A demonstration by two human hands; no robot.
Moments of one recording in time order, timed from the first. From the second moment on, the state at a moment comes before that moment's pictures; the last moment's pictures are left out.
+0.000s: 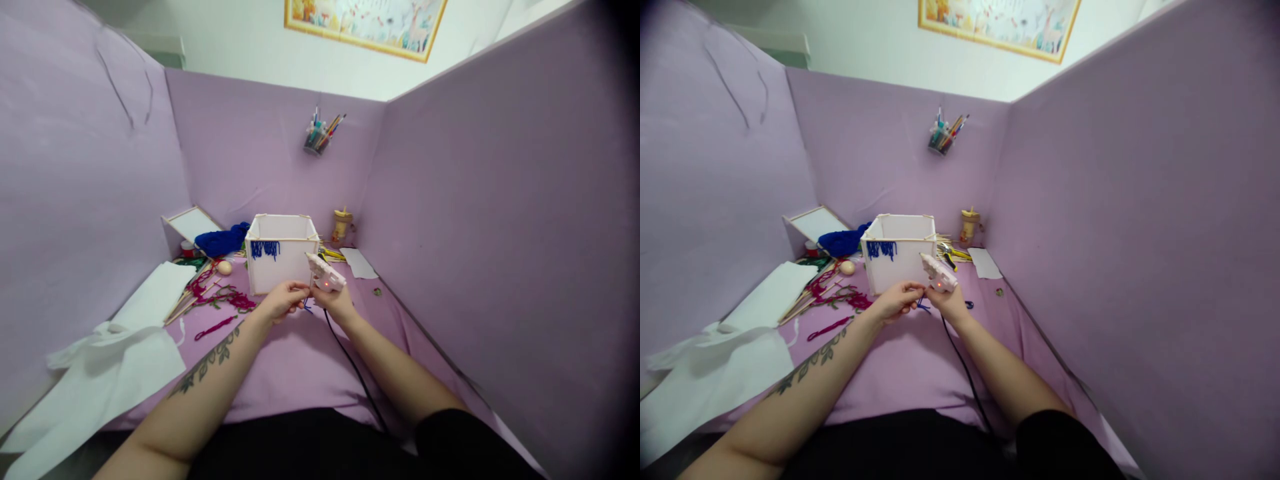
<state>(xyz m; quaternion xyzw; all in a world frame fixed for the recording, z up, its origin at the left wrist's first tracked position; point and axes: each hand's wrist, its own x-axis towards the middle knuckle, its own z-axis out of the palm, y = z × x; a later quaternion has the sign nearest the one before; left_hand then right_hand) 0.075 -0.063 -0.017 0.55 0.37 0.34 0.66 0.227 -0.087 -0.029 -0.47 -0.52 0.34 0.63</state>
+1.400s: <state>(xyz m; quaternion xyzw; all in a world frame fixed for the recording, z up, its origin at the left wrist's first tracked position) 0.053 -0.049 -0.008 0.69 0.52 0.45 0.23 0.242 -0.083 -0.035 -0.45 -0.65 0.35 0.50</state>
